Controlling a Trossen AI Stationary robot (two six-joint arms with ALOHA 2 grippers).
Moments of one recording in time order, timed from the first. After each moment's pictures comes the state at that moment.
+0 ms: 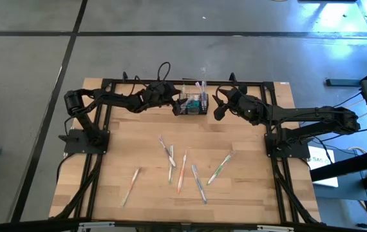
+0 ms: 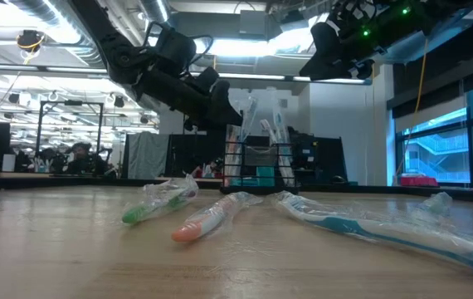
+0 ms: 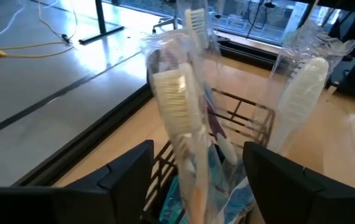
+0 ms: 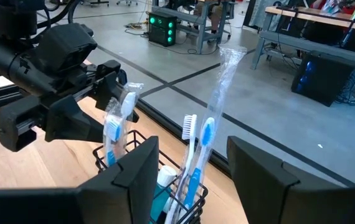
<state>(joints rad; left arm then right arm) 0.46 1.69 0.81 0.56 -0.01 -0.12 -0.16 1.12 0.67 0.15 0.59 0.11</state>
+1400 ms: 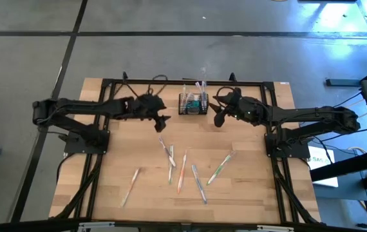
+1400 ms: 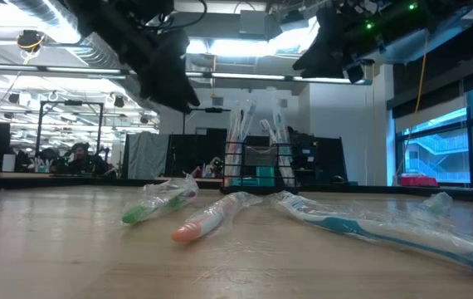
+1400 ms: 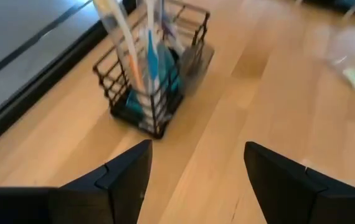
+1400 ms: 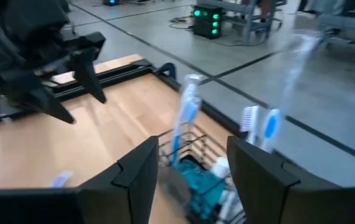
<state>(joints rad) 0.23 1.27 0.80 -0.20 -0.17 -0.21 -0.12 1.12 0.67 0.15 0.40 0.18</state>
